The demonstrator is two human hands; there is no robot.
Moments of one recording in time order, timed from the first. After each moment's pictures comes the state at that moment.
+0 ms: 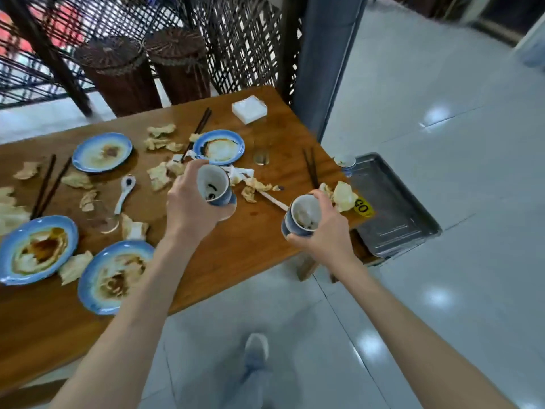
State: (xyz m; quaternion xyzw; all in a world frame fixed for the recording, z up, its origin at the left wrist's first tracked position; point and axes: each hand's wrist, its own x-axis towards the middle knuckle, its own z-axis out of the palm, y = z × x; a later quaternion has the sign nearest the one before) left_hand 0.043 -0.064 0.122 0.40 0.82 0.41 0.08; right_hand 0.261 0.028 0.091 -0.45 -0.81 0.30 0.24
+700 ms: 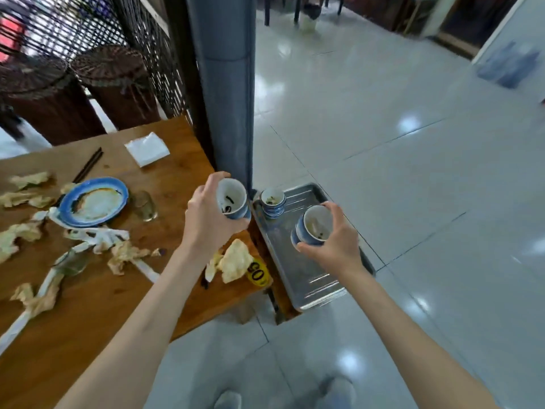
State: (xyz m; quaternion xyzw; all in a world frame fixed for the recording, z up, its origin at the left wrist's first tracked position) left_hand 0.231 0.227 0.120 0.47 0.78 0.40 0.12; right_hand 0.451 0.307 0.091 -0.50 -0.76 0.30 0.28
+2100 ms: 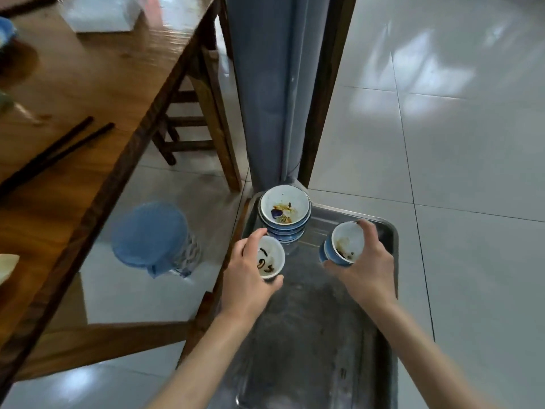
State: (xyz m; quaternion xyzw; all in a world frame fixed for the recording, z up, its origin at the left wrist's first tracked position) left_hand 0.344 0.501 -0.262 0.17 0.92 0.33 0.10; right_hand 0.423 0.686 -0.247 -0.36 -0.86 0.35 0.11
